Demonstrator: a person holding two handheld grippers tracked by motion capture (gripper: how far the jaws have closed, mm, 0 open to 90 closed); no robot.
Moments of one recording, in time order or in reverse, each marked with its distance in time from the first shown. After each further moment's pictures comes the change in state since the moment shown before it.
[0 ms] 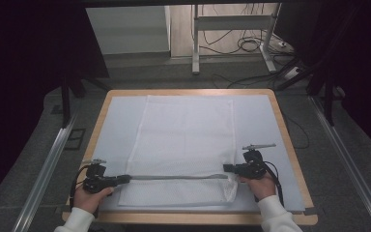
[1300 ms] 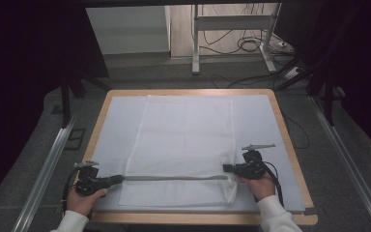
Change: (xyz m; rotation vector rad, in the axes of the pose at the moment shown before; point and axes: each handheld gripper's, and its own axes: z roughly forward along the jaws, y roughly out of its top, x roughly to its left) left arm 0.007 -0.008 -0.013 -0.066 0.092 0.018; right arm 0.001 -0.001 0.000 -0.011 -0.023 -0.024
